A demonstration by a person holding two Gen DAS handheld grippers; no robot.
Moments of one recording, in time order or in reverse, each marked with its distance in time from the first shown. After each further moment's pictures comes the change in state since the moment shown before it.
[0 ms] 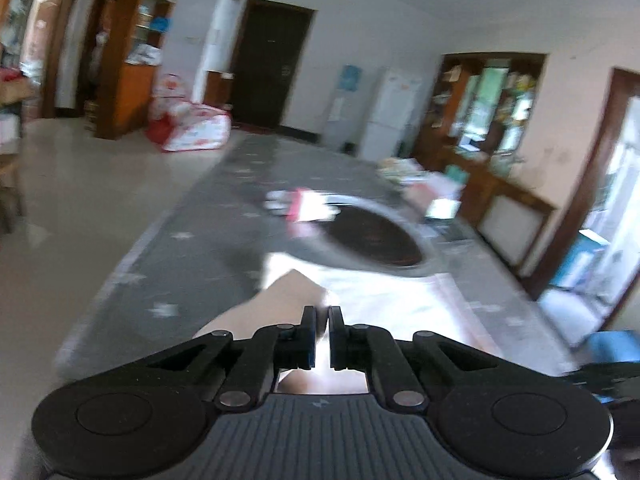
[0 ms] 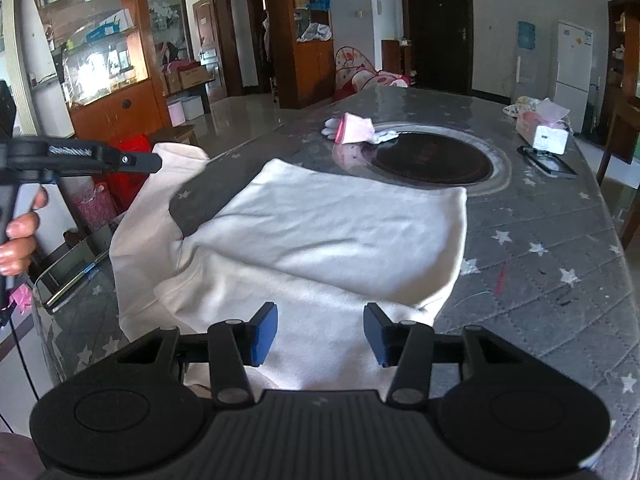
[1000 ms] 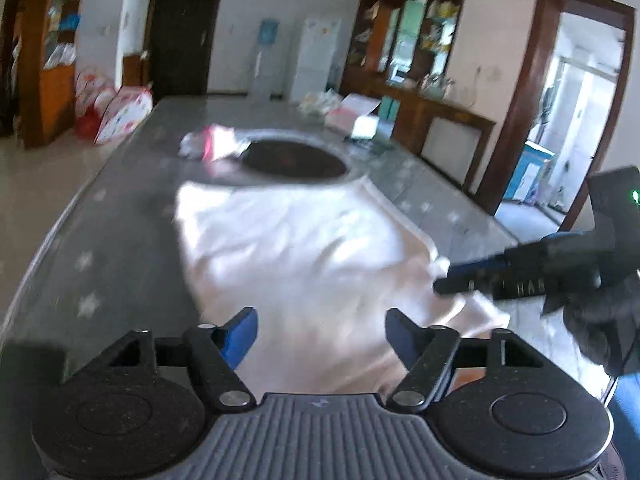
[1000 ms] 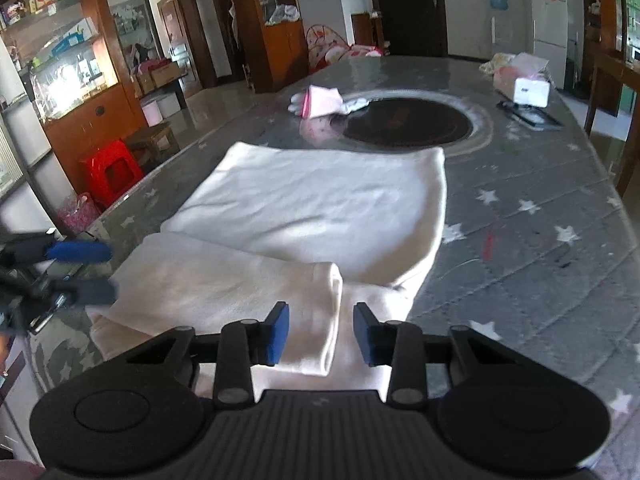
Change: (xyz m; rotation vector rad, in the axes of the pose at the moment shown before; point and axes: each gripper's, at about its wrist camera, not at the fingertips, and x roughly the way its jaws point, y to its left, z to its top) left arm 0.008 -0.024 -0.066 0.200 0.173 -0.065; right arm 0.036 -0.023 0.000 0.116 0.082 -0.016
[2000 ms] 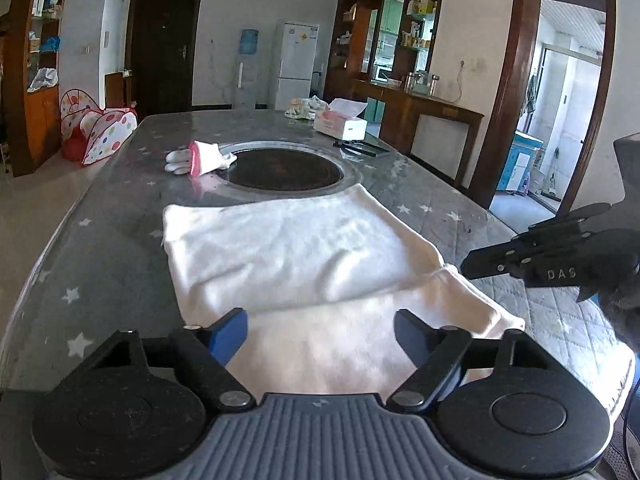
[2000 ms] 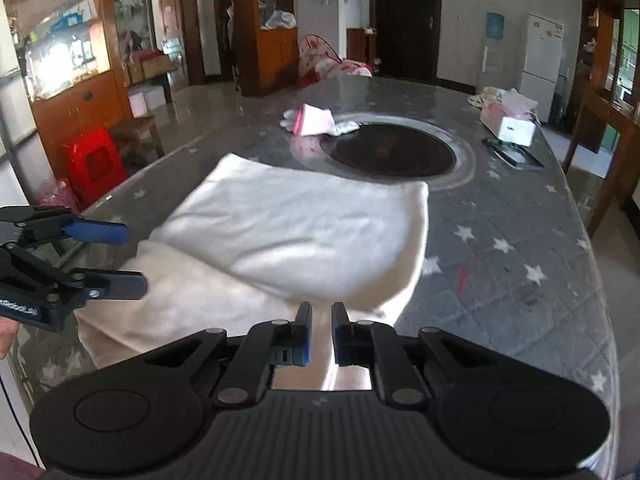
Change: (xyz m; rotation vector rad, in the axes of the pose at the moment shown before) left arm 0.030 -0.004 0.020 0.090 -0.031 -0.044; right arm -0.021 0.017 0.011 -0.096 -0.045 -0.093
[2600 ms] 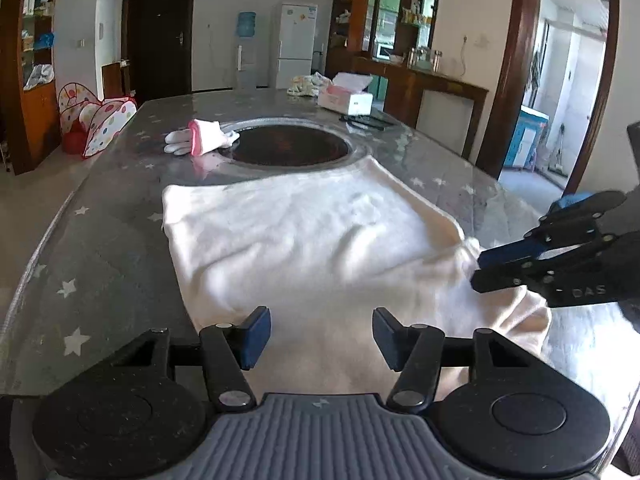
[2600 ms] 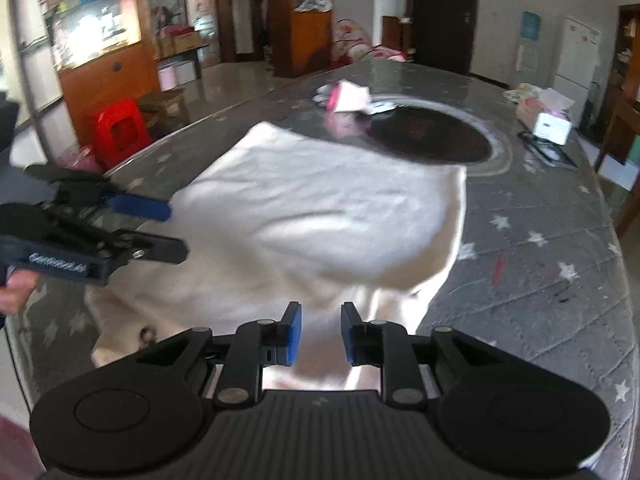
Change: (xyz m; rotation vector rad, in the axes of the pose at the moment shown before) left arm 0.015 0.001 -0.014 0.062 0.069 0.050; right arm 0.012 0.014 -0.018 -0.090 0.066 0.067
